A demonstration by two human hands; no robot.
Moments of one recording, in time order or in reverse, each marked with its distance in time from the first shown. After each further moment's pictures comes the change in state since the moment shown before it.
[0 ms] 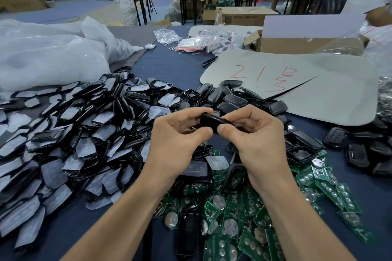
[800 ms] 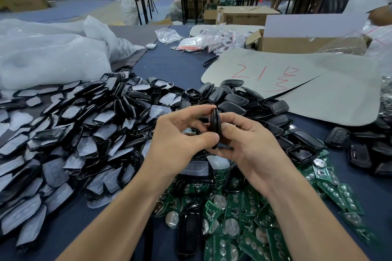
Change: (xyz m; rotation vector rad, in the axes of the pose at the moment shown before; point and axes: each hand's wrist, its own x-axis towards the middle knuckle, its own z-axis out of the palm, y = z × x) left_hand 0.001 0.004 -0.005 0.032 -0.075 -0.027; right_hand 0.002 -0.004 0.000 0.395 -0.323 0.442
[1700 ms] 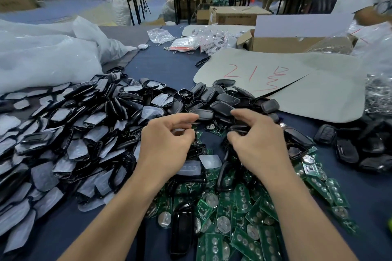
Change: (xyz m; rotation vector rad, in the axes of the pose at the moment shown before) left_hand -0.001 -0.012 0.001 0.372 0.177 -0.086; right_hand 0.002 -0.003 -0.029 -1.097 0.484 -0.227
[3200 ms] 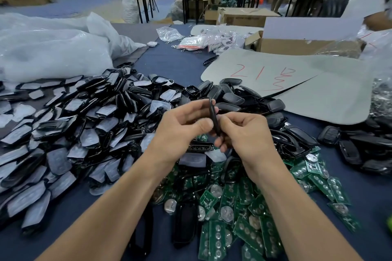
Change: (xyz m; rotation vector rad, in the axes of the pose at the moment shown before) left_hand 0.004 0.000 -0.002 -0.449 -0.289 0.043; right_hand -0.010 -0.022 0.019 0.760 -0.228 0.086
